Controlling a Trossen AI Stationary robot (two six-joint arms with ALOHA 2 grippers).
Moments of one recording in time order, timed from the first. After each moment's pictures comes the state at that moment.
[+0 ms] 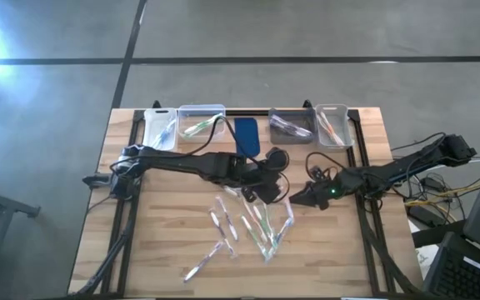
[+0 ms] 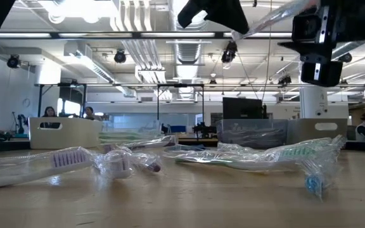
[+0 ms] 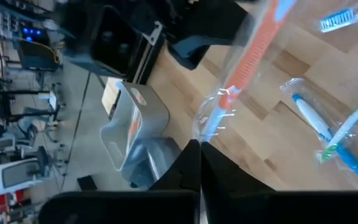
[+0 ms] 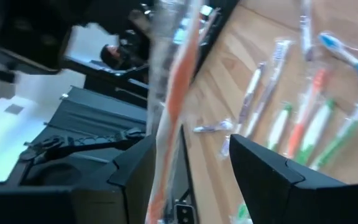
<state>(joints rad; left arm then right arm) -0.12 1.98 1.97 -0.69 -0.35 1.01 0.26 0.90 0.27 0.49 0.04 1.20</state>
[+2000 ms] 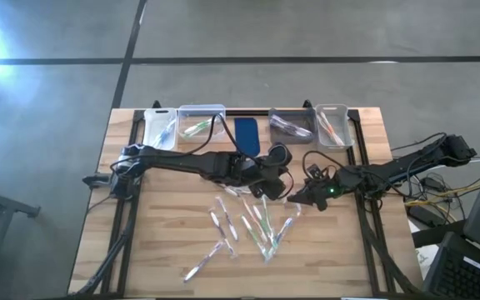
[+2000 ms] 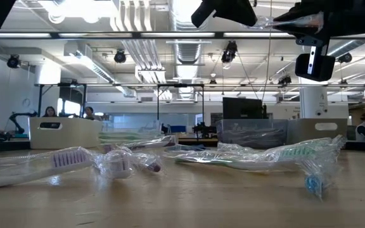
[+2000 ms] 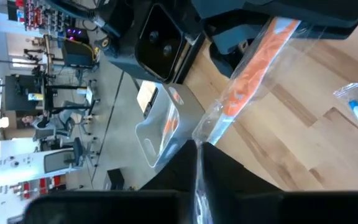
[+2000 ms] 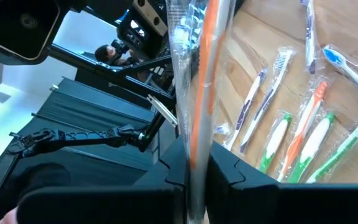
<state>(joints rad) -0.11 1.98 1.96 -0.55 -0.41 1.06 0.24 0.91 0.34 0.41 0.03 1.12</state>
